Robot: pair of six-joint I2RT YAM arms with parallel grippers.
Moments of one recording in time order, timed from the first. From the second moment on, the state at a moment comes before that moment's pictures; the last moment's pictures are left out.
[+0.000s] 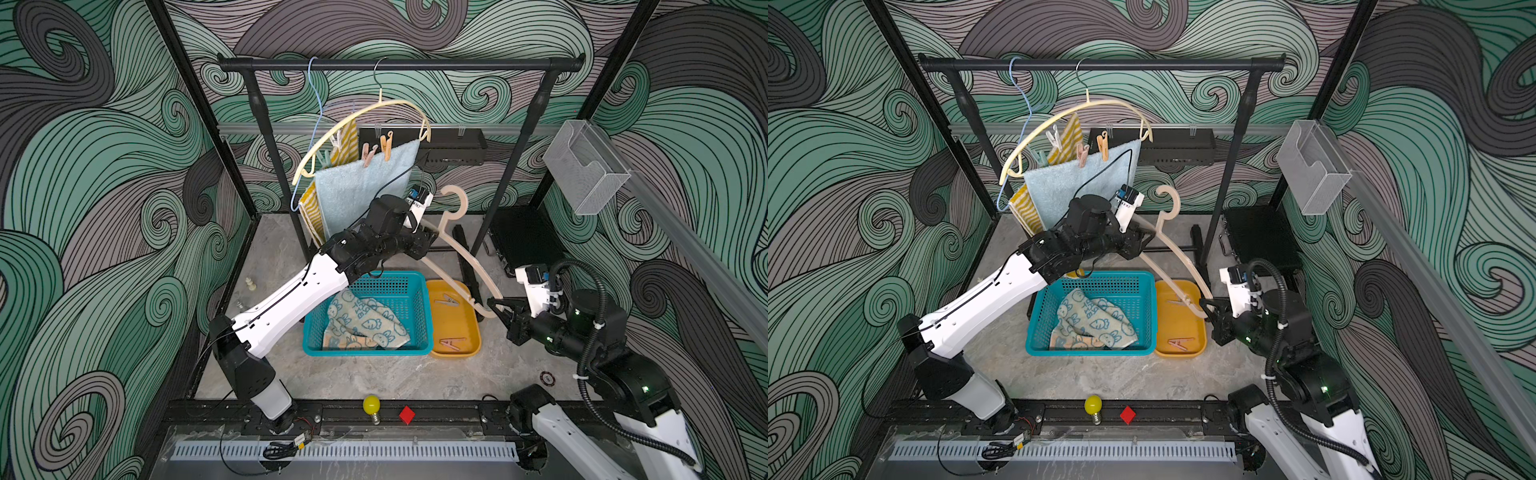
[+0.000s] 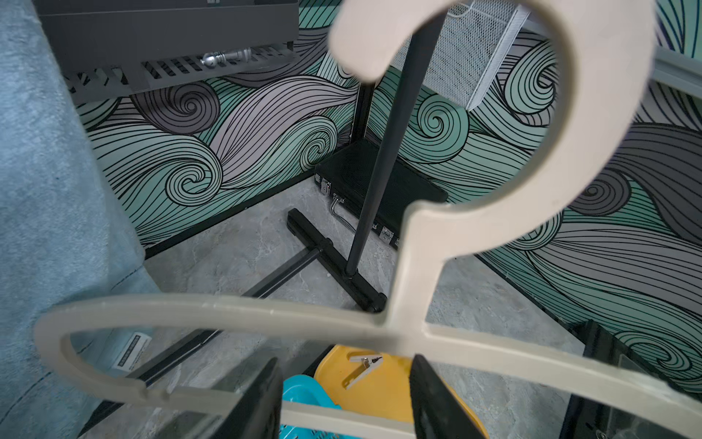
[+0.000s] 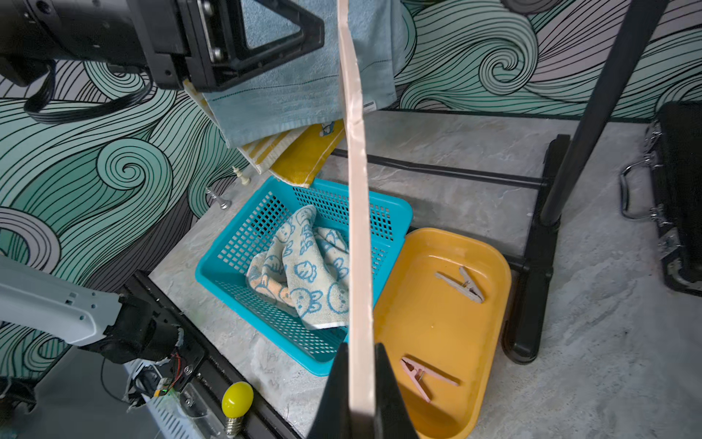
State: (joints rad) left arm -0.81 1.60 1.75 -0.55 0.00 -0.15; right arm 0.37 0.57 1.08 -0.94 -0.28 0.16
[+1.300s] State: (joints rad) left arm -0.81 1.38 1.62 -0.54 -0.04 -0.24; right arm 0.37 0.86 1.54 -0.92 0.12 0.09
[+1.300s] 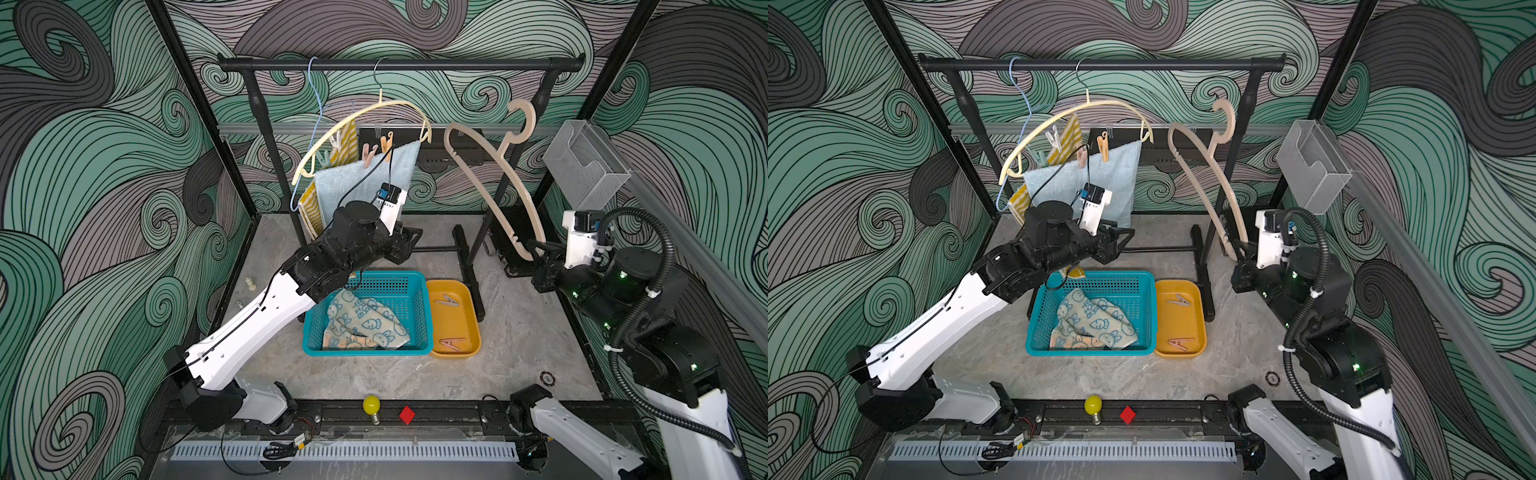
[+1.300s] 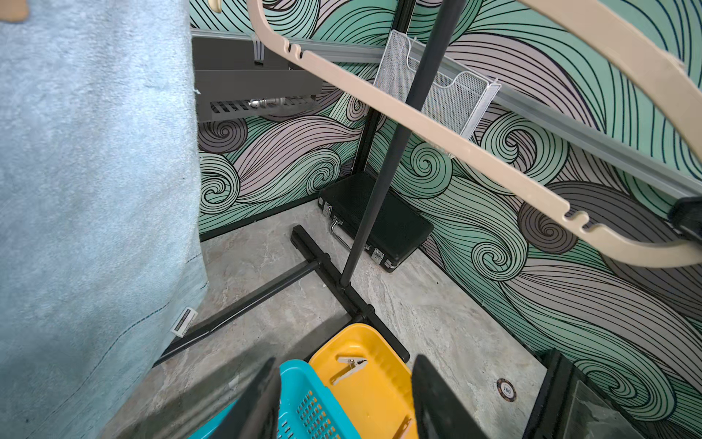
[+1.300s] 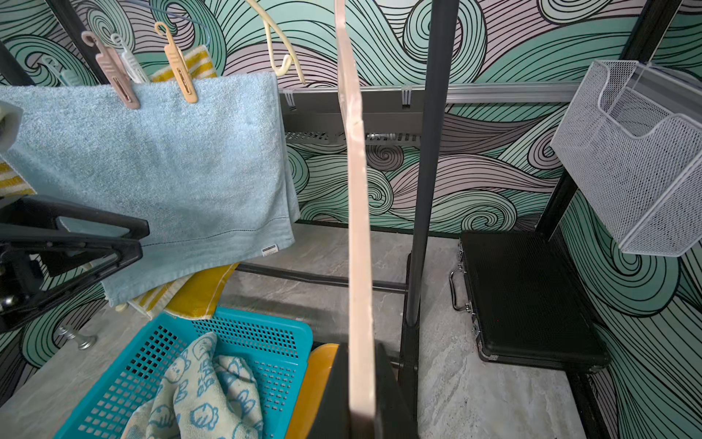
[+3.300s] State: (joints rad) left arm -0.81 1.31 1.53 -0.53 -0.07 -0.26; right arm 0.37 1.07 1.72 -0.84 0.16 0.08
